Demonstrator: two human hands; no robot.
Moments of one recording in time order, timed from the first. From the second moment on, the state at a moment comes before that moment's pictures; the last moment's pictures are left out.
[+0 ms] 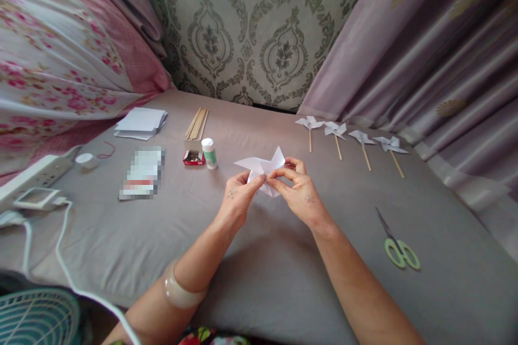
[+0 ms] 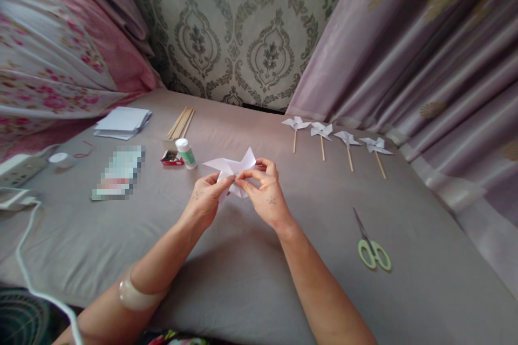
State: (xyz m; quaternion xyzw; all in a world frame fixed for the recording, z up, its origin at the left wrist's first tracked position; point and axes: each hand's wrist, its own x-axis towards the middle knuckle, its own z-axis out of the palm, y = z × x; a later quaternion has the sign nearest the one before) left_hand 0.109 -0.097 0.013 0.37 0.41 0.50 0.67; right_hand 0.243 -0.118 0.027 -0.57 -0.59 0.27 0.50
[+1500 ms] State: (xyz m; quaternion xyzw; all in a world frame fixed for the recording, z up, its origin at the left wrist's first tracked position) left_hand 0.109 -0.097 0.018 0.44 0.35 0.51 0.65; right_hand 0.249 -0.118 0.032 -0.54 -0.50 0.47 0.49
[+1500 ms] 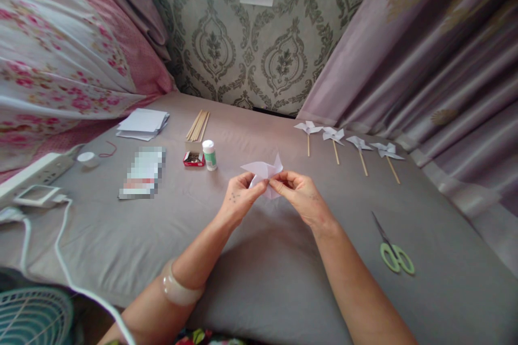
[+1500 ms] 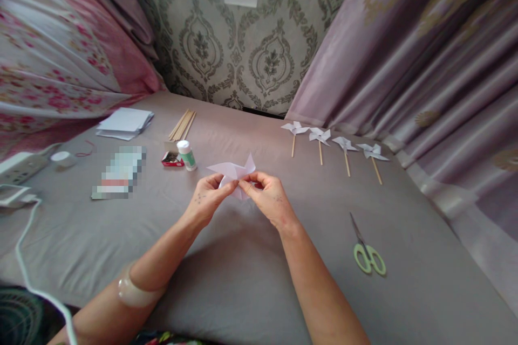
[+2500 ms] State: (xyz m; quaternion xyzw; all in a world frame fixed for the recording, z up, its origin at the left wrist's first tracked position) left_hand 0.110 -0.093 0.010 0.45 0.39 0.50 0.63; right_hand 0.238 -0.114 0.021 -0.52 -0.39 0.51 0.56
